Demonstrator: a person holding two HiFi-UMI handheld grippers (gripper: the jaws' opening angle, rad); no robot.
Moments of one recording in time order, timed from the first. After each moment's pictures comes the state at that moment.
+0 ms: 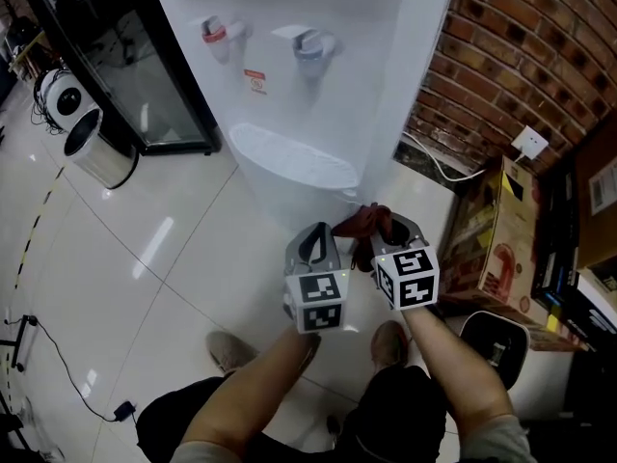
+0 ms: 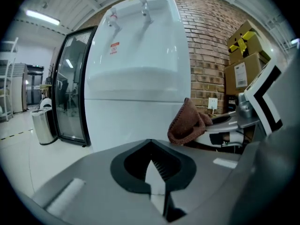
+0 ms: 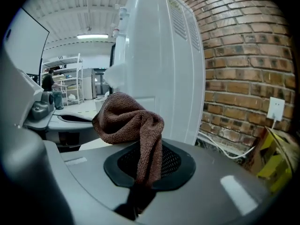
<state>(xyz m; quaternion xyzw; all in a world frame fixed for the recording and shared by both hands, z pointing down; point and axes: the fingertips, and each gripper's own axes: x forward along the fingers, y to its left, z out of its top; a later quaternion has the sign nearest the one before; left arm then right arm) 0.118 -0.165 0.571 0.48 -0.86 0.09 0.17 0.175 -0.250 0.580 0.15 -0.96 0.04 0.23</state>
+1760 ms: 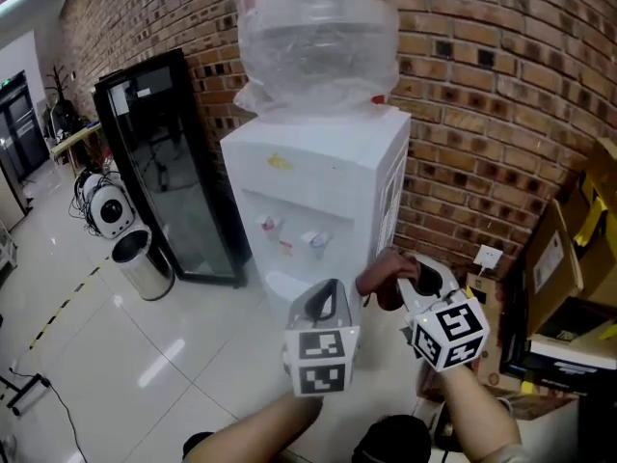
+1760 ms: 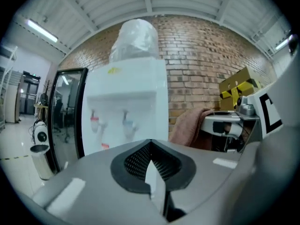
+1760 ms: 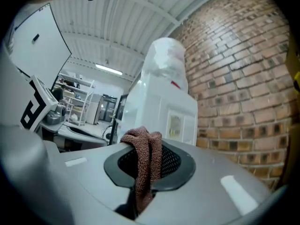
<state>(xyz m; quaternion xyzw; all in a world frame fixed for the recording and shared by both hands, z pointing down) 0.150 -0.168 0.264 0.52 -0.85 0.05 0.07 0.218 -0.253 0.228 0.13 -0.99 -0.05 -0.01</state>
